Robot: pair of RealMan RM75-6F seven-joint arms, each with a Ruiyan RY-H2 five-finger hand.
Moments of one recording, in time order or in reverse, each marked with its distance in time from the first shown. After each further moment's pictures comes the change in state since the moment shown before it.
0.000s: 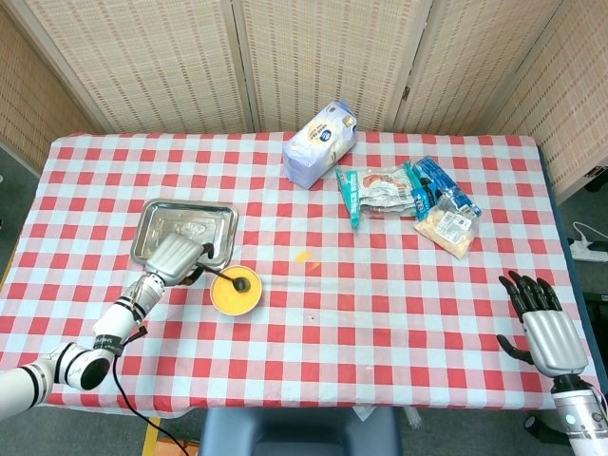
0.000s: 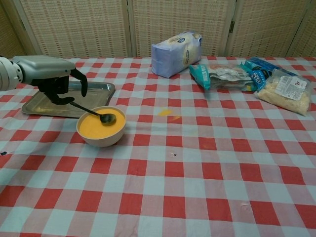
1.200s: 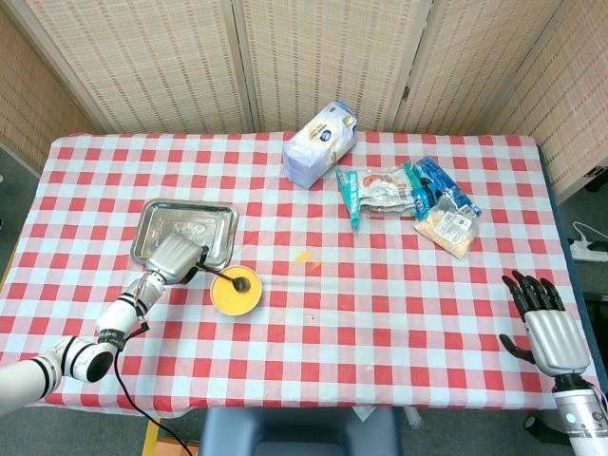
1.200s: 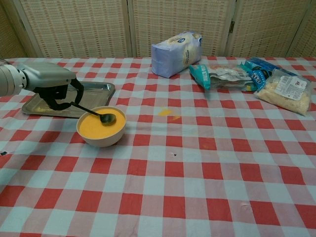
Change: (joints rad) left arm -0.049 -0.039 0.064 0.100 -0.033 -0.027 0.052; right arm 0.000 -0.006 0.004 0.003 0.023 -0.005 -0.021
